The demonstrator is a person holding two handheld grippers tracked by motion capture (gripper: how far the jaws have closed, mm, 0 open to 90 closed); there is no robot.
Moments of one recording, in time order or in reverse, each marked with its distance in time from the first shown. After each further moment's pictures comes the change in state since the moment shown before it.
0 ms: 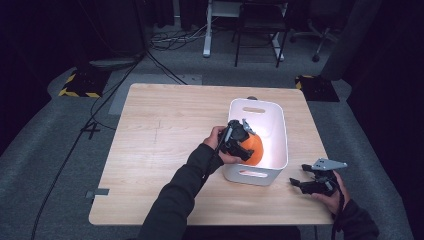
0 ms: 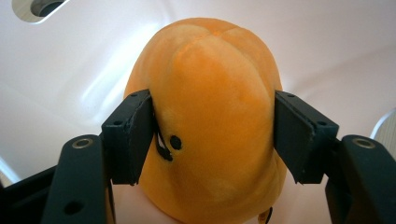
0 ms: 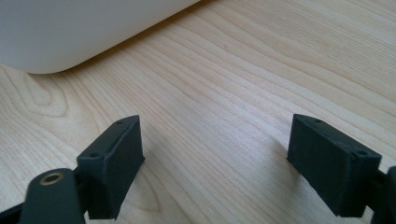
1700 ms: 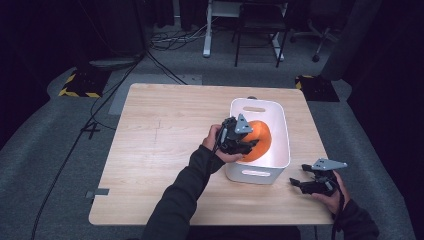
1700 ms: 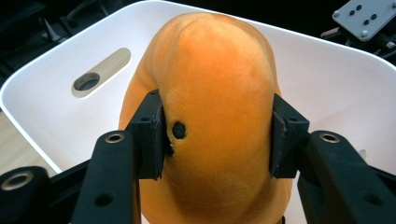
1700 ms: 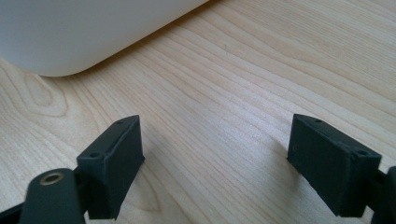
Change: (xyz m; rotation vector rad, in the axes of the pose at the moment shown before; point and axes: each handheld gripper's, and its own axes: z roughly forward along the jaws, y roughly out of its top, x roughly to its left) left arm -0.007 -0.004 -0.021 -0.301 0.048 0.009; right arm 0.000 0.000 0.000 0.000 0.000 0.000
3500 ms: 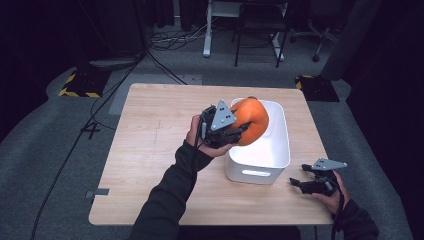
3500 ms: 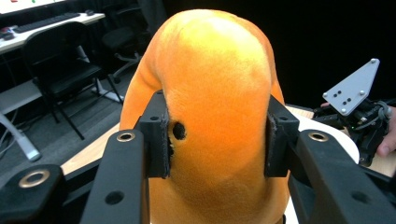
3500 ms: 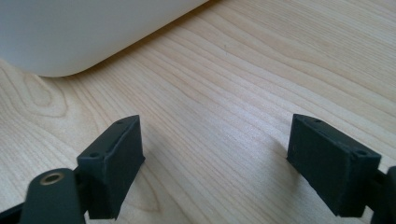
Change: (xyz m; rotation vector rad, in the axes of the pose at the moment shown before) left arm 0.000 0.021 -0.081 -0.242 0.115 0.008; right arm 0.000 0.000 0.000 0.000 -0.001 0.001
